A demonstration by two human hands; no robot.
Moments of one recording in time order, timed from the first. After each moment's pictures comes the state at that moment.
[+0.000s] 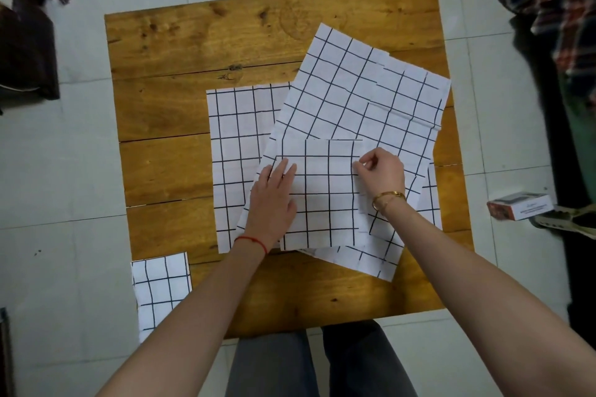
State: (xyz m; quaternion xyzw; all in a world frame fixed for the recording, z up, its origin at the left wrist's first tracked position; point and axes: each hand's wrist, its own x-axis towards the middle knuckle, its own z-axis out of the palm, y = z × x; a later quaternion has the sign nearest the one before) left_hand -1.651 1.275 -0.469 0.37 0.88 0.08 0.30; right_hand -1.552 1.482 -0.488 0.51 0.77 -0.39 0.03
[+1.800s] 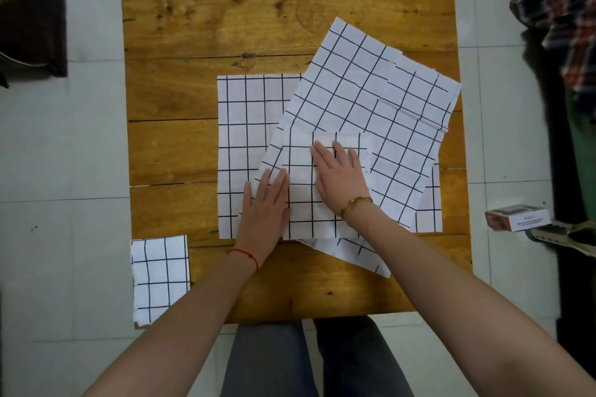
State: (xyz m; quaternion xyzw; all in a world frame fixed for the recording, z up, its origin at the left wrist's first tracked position) left_hand -1.622 1.231 -0.489 0.42 0.89 -0.03 0.20; right_hand -1.580 1.420 -0.475 0.14 0.96 -0.10 0.24
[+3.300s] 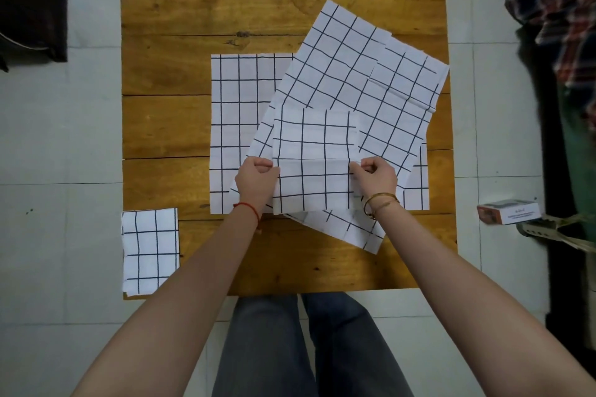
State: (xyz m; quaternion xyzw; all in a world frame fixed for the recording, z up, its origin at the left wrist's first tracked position) left_hand -1.624 1.270 -0.464 -0.15 0.84 0.41 0.32; right_hand -1.508 1.449 -0.473 0.58 0.66 -0.48 0.01
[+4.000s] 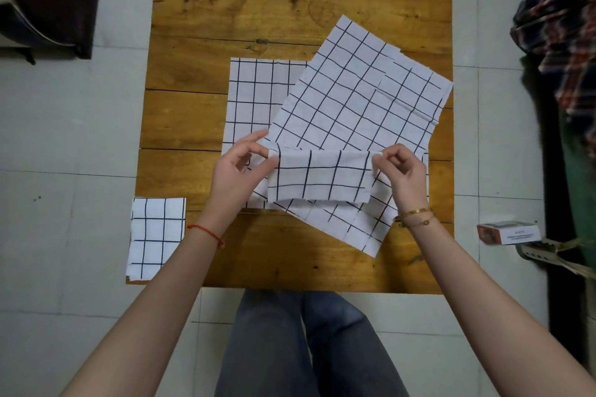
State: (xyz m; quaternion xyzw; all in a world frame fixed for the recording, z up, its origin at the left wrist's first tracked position) left_hand -1.628 1.225 -0.382 0.05 0.75 0.59 0.29; right_hand -1.491 1.467 -0.403 0.35 0.66 -0.65 -0.12
